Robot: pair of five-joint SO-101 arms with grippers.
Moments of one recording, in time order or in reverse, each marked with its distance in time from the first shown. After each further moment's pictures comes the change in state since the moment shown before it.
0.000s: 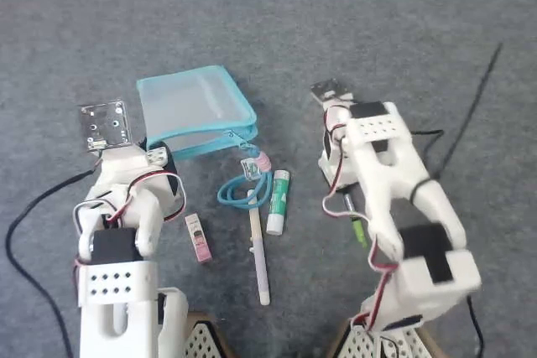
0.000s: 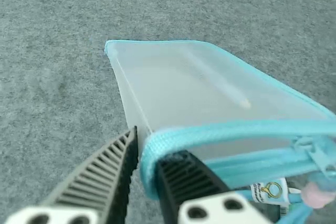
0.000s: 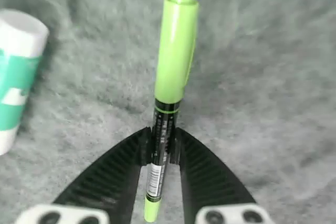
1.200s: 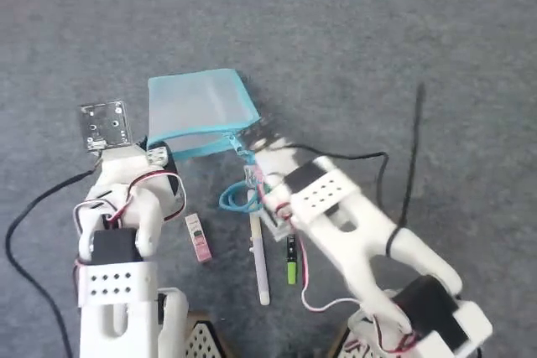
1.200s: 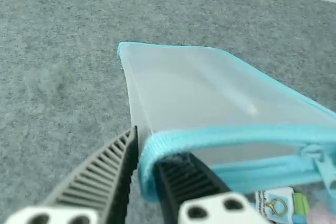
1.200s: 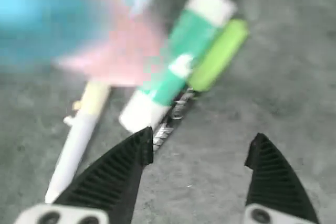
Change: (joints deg) left arm 0.1 -0.2 0.0 0.0 0.4; right arm -25.9 -17.5 20.1 -9.3 -14.0
